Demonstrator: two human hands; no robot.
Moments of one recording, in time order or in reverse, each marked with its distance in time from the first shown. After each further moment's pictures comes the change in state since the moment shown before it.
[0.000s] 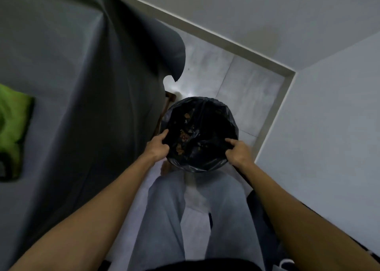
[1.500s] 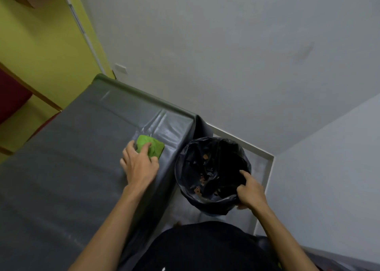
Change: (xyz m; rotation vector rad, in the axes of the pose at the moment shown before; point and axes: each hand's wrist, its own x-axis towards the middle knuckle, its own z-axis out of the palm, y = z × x) left_hand -0.275 -0.008 -0.200 0.066 0.957 0.342; right_hand -0.292 -0.138 -0.044 0.108 0.329 -0.205
